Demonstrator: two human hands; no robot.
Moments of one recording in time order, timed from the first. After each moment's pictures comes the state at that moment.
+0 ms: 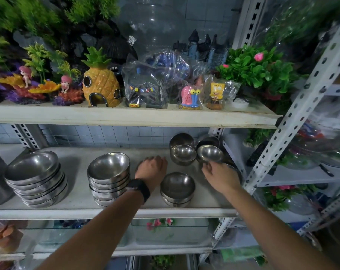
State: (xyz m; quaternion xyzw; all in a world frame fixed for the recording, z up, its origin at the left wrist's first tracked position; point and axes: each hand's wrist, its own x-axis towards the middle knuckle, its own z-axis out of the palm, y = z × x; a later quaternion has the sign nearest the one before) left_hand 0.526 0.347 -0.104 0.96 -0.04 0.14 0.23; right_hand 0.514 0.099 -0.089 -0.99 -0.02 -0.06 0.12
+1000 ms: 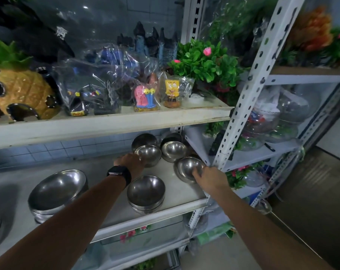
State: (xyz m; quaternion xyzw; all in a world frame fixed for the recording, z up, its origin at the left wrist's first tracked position) left_hand 0.603 0.311 -0.103 0.99 -0.10 -0.03 0.09; right_hand 0.491 0.043 -0.105 -0.99 0.10 0.00 0.00
